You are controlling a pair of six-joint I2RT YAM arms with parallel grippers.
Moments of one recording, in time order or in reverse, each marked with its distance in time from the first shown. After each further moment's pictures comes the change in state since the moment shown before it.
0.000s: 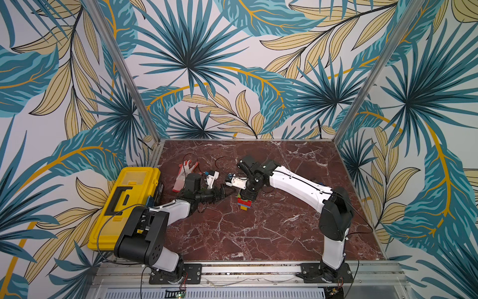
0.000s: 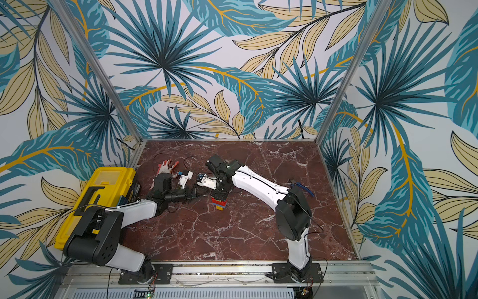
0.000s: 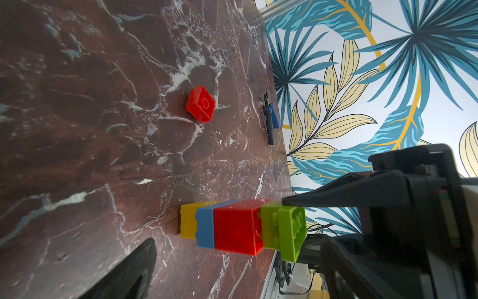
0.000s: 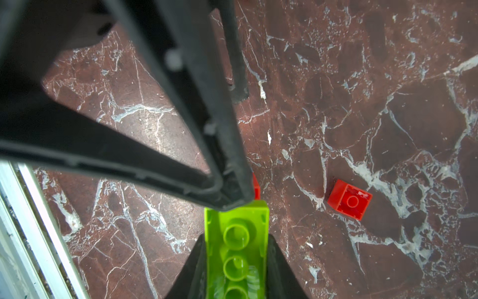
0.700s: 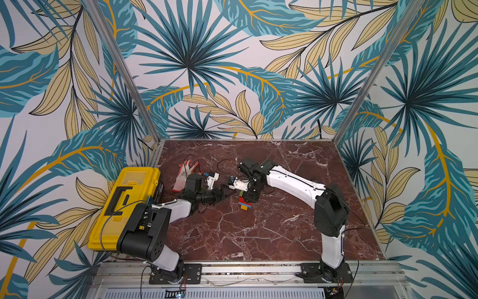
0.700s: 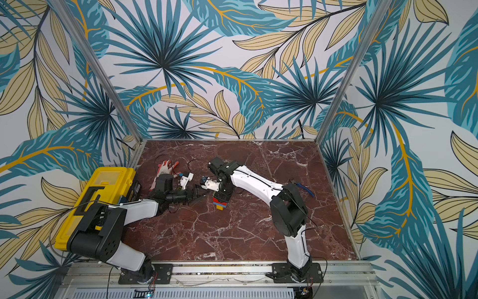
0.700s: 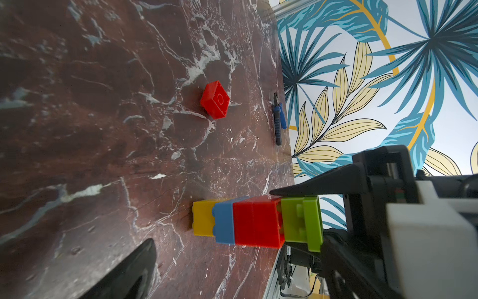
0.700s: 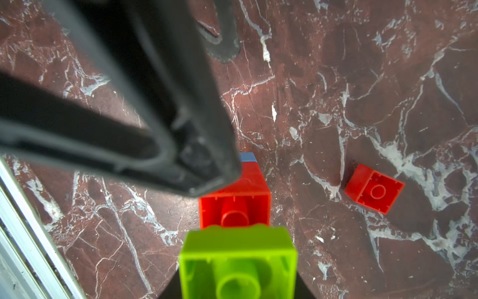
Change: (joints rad) left arm -0.003 0.033 0.000 -0.006 -0.018 -0.008; right arm -0.022 0.048 -0.019 -0.032 0.005 -0.011
